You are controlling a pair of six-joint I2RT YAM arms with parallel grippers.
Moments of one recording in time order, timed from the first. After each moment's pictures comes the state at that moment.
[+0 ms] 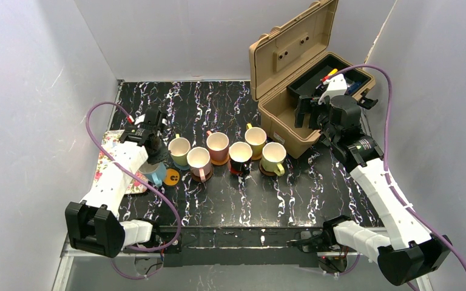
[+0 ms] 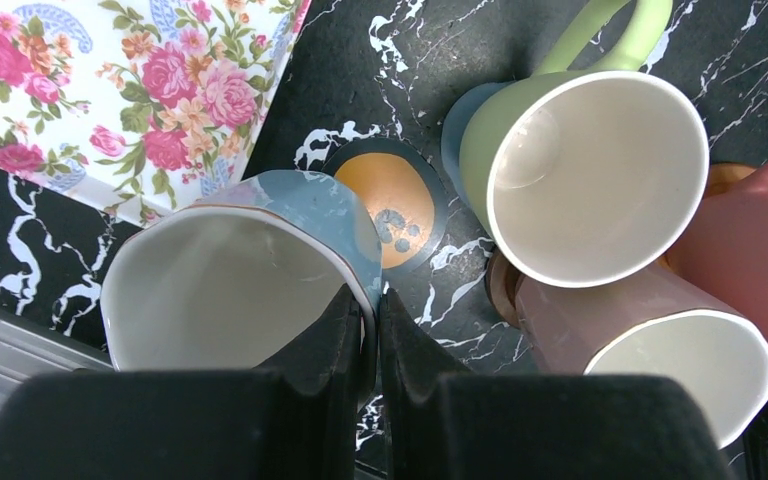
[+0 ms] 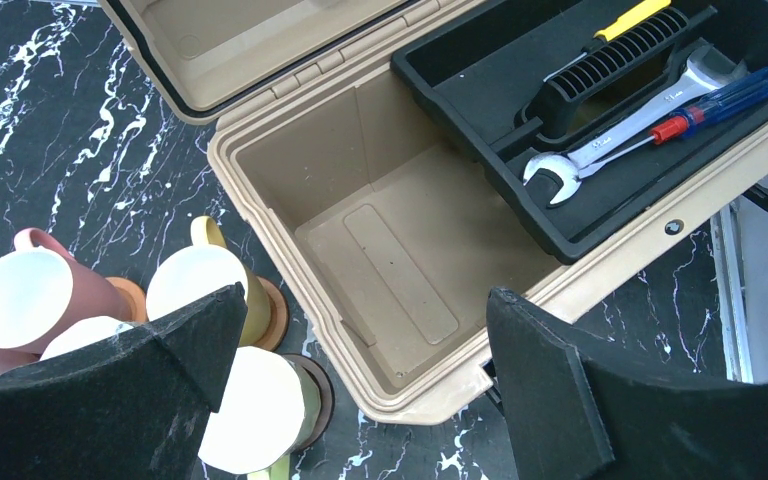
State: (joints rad) left arm -0.22 1.25 1.10 -1.03 -0.34 -0.66; right arm 0.38 1.02 1.12 -0.41 0.17 0.12
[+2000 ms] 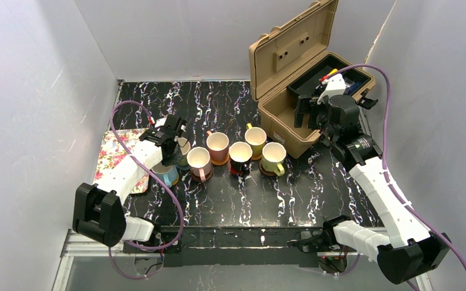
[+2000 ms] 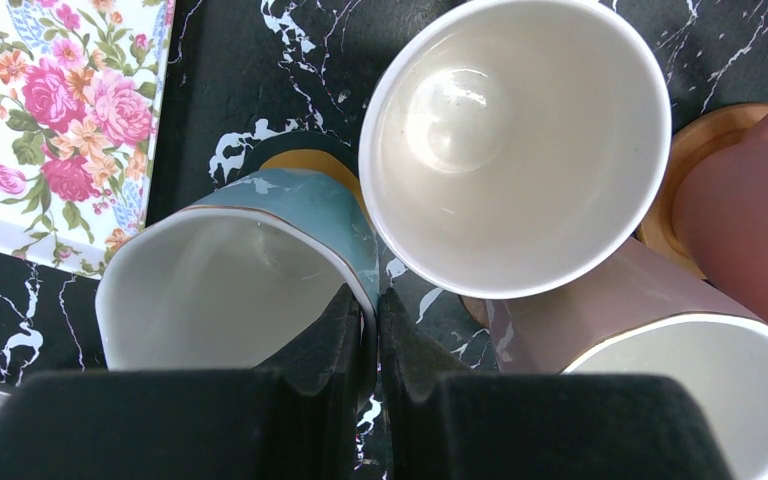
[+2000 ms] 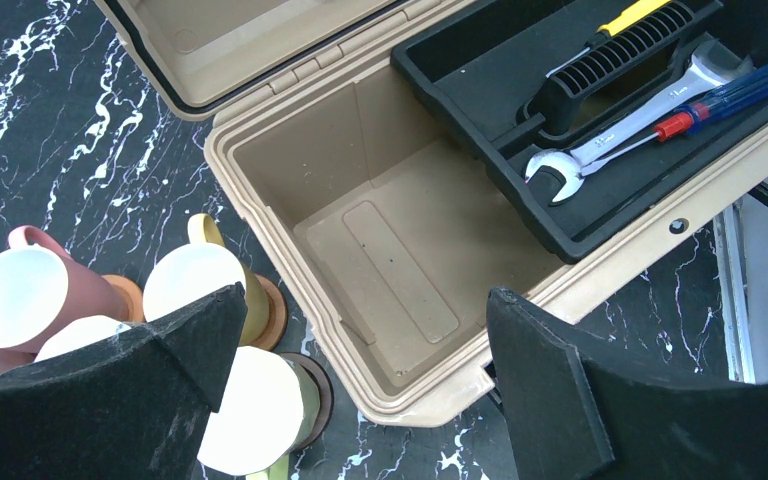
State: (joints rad) left arm -0.37 1.35 1.01 -0.88 -0.36 -0.67; right arm 0.38 1.04 1.12 -0.41 0.17 0.12
